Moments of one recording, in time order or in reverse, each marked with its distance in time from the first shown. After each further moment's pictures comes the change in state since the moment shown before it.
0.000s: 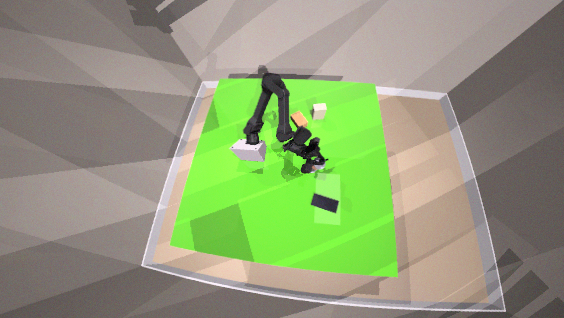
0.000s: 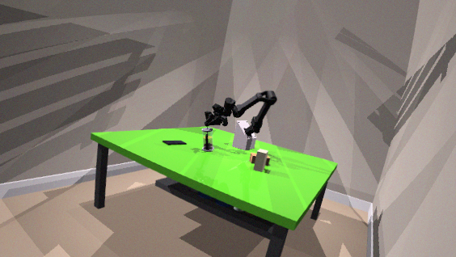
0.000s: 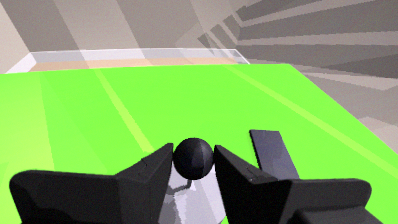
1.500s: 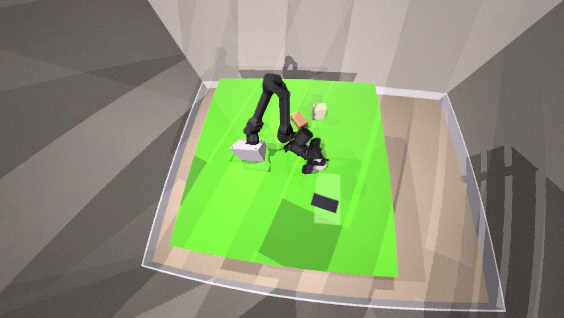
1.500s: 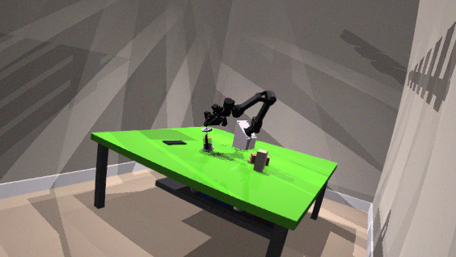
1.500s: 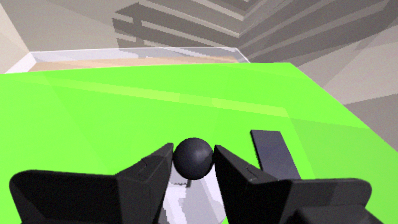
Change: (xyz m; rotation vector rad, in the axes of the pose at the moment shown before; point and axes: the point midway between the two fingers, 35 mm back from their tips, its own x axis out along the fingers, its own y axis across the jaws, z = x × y) arm 0.005 0.000 0.001 0.002 0.006 0.002
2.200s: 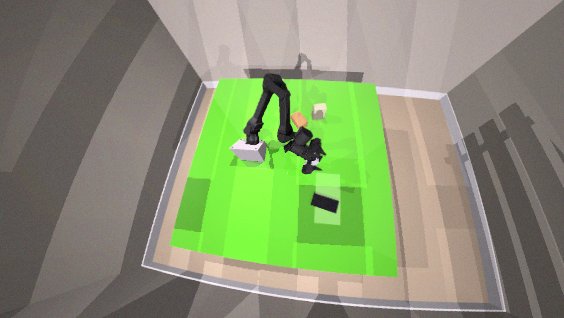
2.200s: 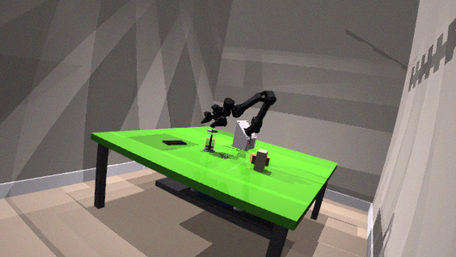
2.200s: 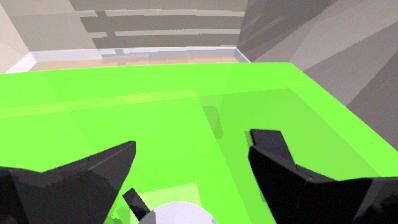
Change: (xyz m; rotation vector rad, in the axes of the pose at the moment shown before) arm 0.000 0.000 0.000 0.000 0.000 0.001
